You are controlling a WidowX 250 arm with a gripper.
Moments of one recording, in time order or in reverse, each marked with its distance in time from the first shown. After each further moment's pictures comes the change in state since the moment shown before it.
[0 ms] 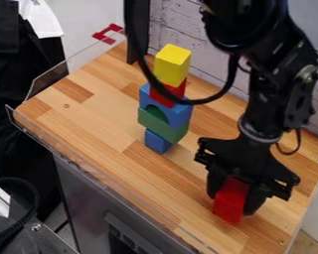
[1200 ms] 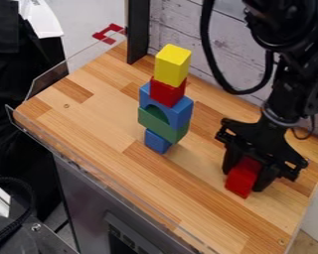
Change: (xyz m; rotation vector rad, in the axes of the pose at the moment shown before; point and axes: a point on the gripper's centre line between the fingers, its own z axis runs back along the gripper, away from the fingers) arm 0.045 0.006 -0.021 0.106 0.043 -0.045
